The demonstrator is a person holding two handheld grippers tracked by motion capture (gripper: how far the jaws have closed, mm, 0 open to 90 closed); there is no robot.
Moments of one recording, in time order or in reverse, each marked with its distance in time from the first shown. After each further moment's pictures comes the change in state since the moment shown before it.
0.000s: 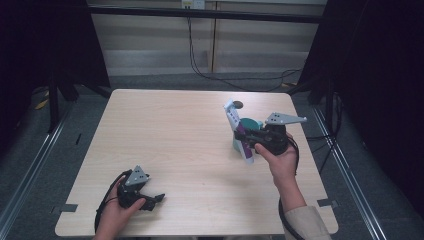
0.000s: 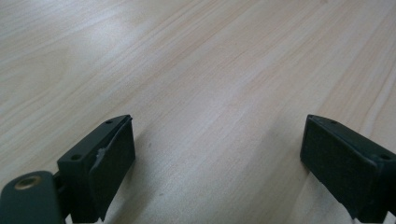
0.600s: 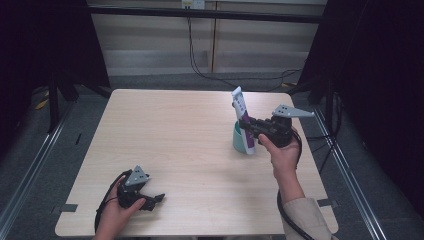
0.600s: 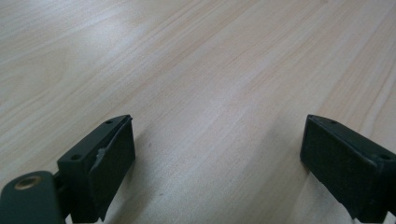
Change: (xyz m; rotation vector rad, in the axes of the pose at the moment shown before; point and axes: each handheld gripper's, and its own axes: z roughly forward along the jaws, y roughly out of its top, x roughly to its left) left arm 0.000 0.000 0.000 -0.001 0.000 0.000; right arm -0.011 0.014 -0.005 -0.094 -0.063 0.012
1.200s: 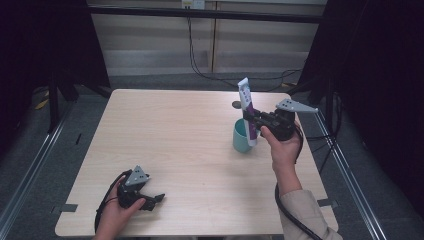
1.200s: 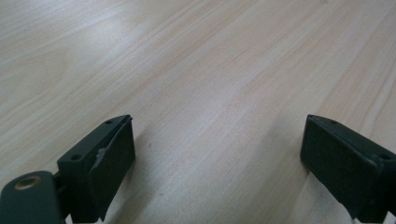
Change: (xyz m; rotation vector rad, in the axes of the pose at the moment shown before) left arm 0.000 0.000 0.000 0.000 0.000 0.000; right arm -0.011 0.009 0.001 -0.052 -0.076 0.012
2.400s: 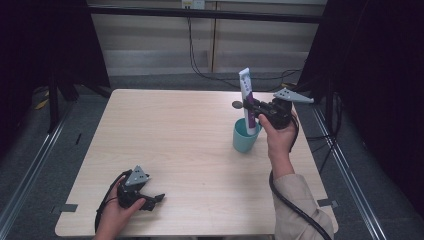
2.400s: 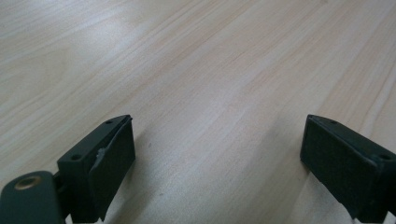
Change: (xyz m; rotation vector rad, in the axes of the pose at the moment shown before) left arm 0.000 0.000 0.000 -0.008 -0.002 -0.005; right arm -0.024 0.010 0.025 -0.026 -0.052 0.006
